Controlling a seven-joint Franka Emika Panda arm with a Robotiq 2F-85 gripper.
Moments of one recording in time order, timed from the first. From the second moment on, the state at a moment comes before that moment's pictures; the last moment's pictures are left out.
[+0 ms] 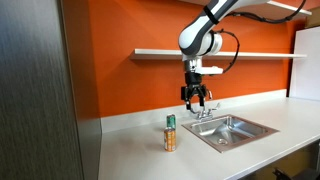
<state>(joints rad) 0.13 -0.16 0.08 -2.34 0.02 2.08 -0.10</state>
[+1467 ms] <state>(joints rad) 0.21 0.13 0.17 -2.23 0.02 2.19 0.02</state>
